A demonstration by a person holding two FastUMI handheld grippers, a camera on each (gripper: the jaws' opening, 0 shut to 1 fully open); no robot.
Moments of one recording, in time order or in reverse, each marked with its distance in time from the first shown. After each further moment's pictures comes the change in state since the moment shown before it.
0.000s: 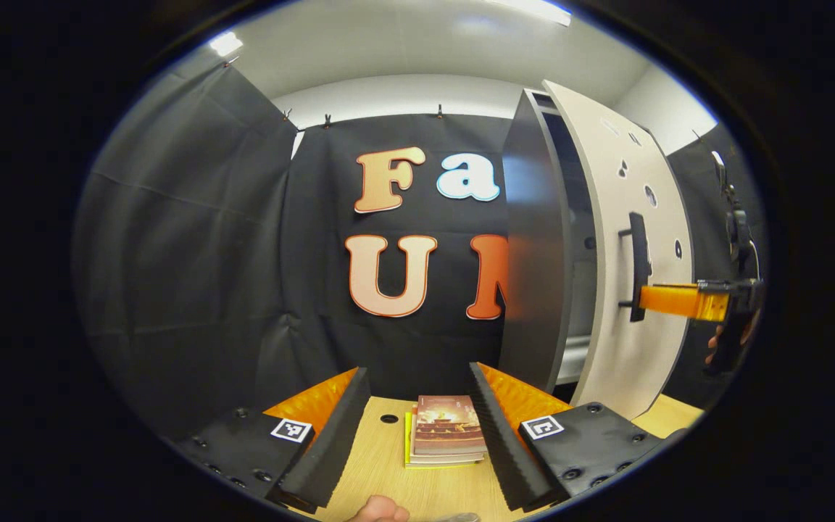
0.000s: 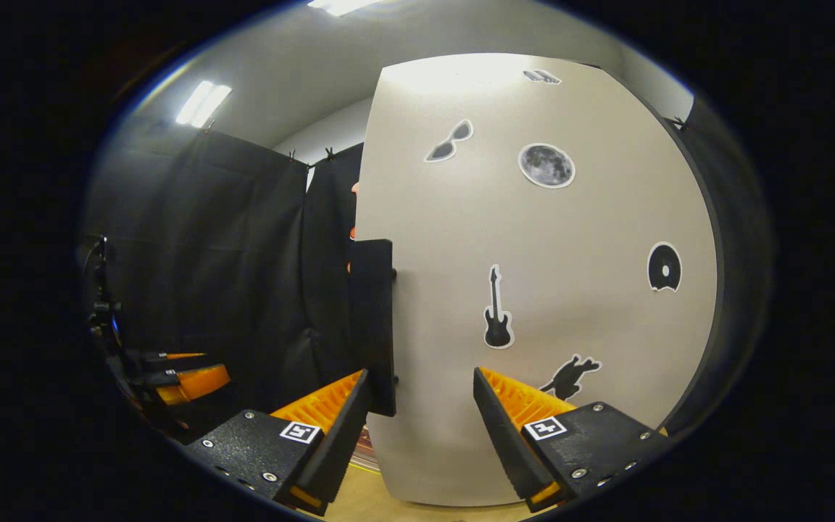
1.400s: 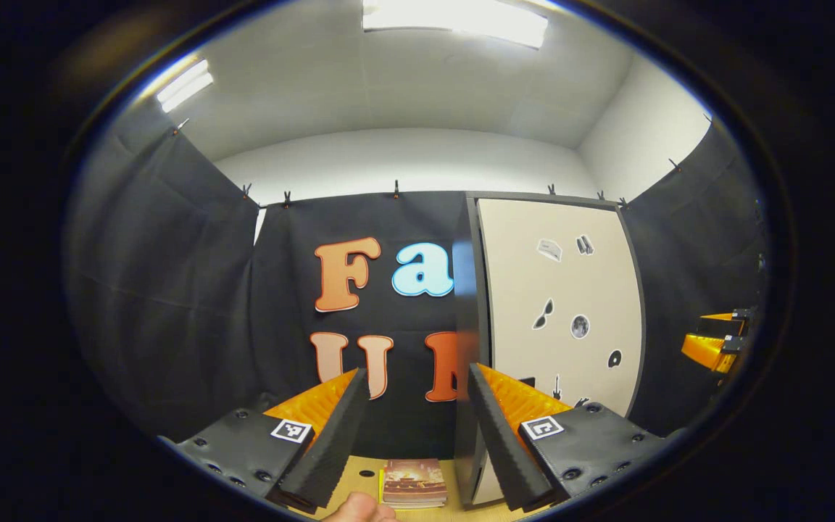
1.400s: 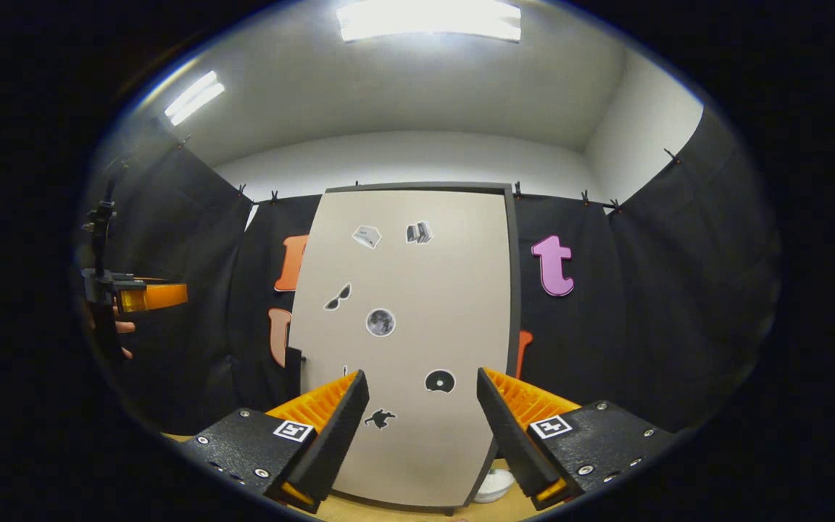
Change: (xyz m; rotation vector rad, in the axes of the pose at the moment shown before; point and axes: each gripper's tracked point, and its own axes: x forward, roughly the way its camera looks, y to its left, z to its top) left arm -0.048 -0.106 0.222 0.076 -0.230 -0.087; right arm -0.194 -0.123 0.169 -0.116 -0.207 -0.325
